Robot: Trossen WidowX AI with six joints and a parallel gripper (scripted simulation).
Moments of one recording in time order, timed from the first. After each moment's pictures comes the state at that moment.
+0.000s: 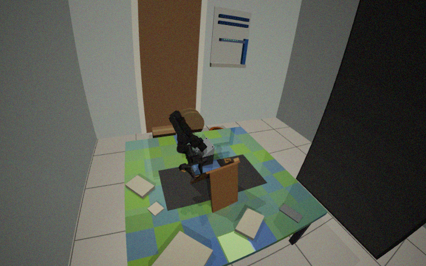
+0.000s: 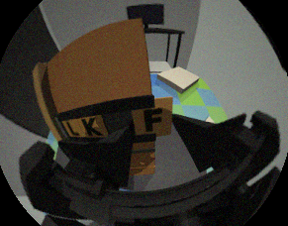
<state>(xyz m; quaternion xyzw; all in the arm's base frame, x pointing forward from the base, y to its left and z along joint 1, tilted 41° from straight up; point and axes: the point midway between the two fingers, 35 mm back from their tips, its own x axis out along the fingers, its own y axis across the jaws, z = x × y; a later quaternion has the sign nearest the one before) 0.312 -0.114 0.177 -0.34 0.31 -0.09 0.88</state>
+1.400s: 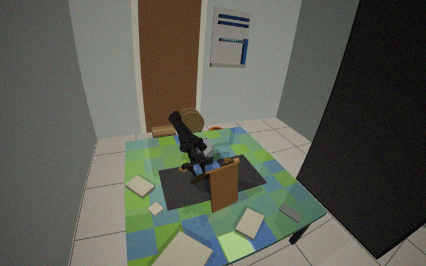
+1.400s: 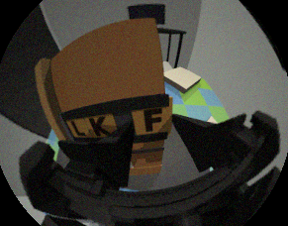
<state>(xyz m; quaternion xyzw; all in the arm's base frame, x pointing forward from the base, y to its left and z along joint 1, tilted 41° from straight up) 0.312 -0.100 0.165 -0.33 0.31 -0.09 0.88</state>
